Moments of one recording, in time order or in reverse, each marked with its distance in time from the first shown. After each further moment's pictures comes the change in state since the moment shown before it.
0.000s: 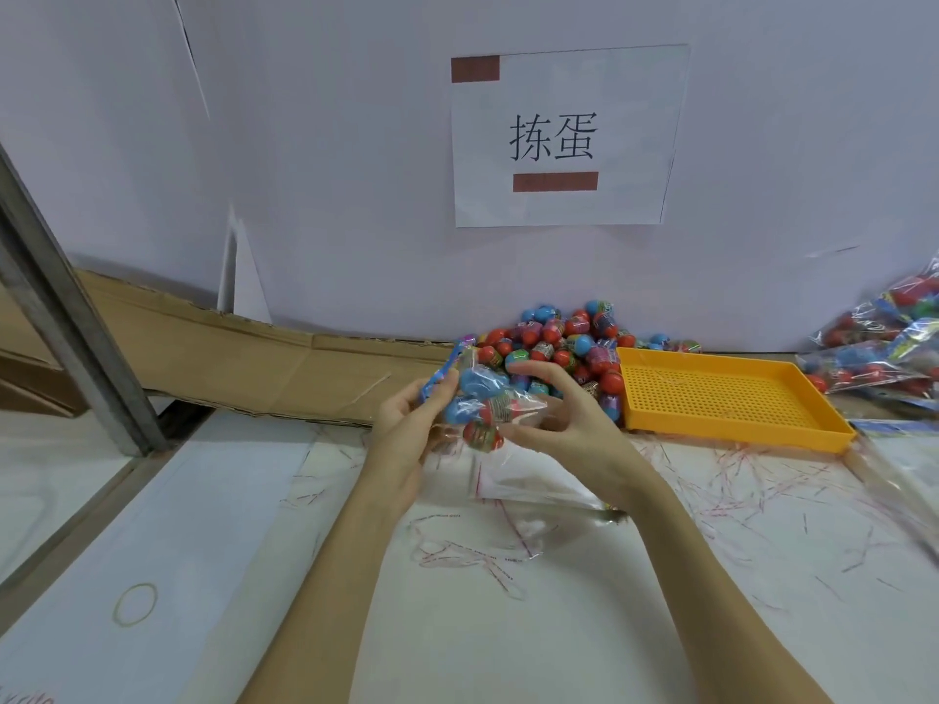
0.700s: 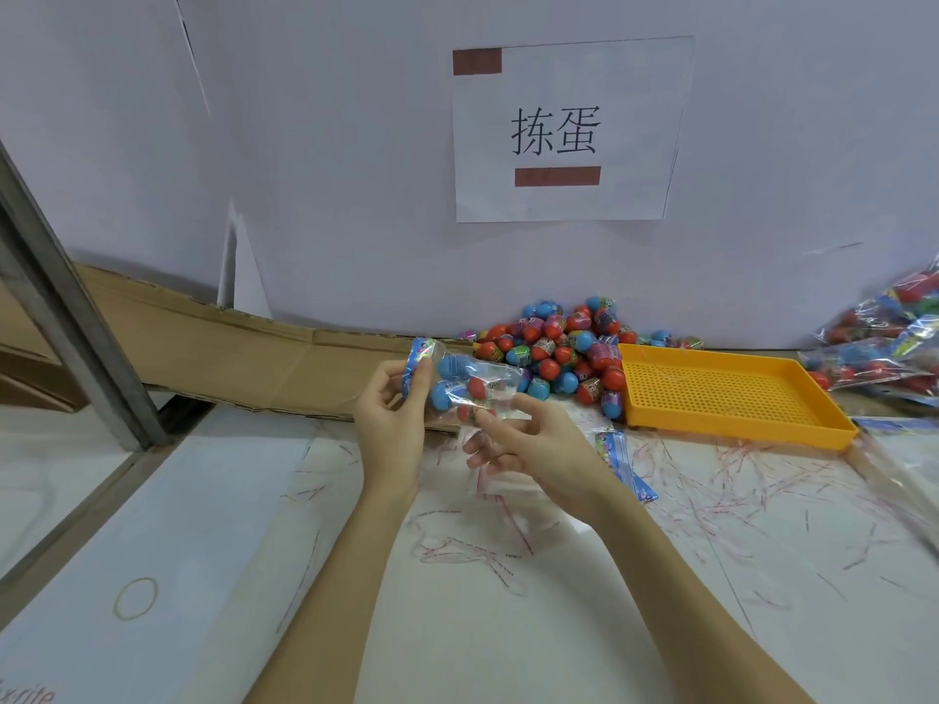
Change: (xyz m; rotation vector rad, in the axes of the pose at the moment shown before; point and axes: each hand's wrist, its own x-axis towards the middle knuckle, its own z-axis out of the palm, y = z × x) left_hand 0.001 -0.007 -0.001 0.184 0.333 0.422; right_hand 0.003 -0.003 0.039 0.322 -0.032 0.193
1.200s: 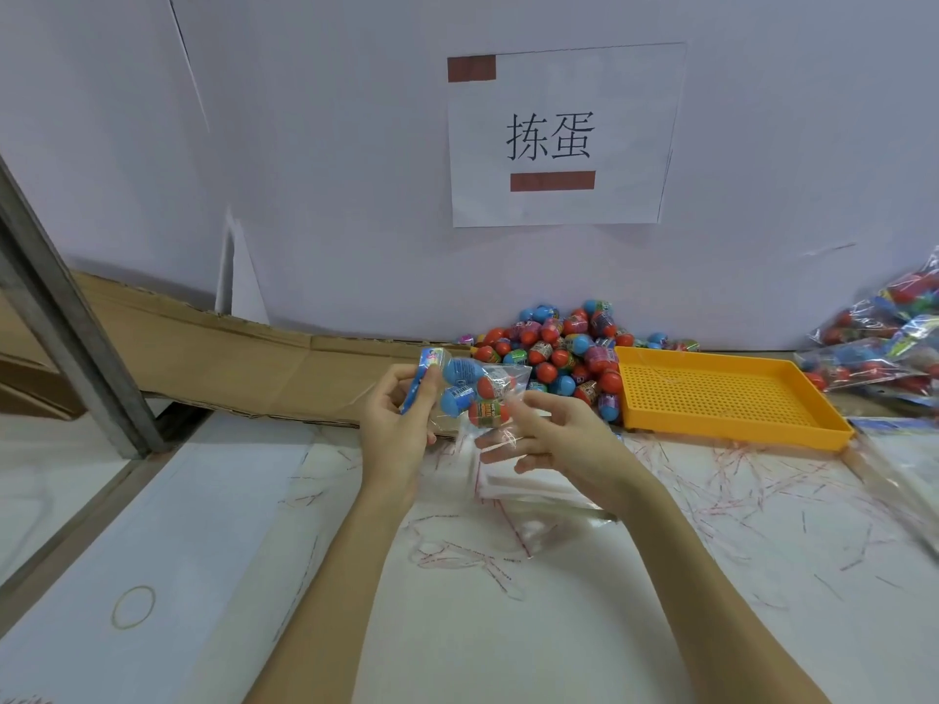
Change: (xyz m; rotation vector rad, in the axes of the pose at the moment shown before) left_hand -0.002 0.006 0.001 -0.010 -0.086 -0.101; right_hand -0.001 -0.007 -0.028 -0.086 -0.059 0.018
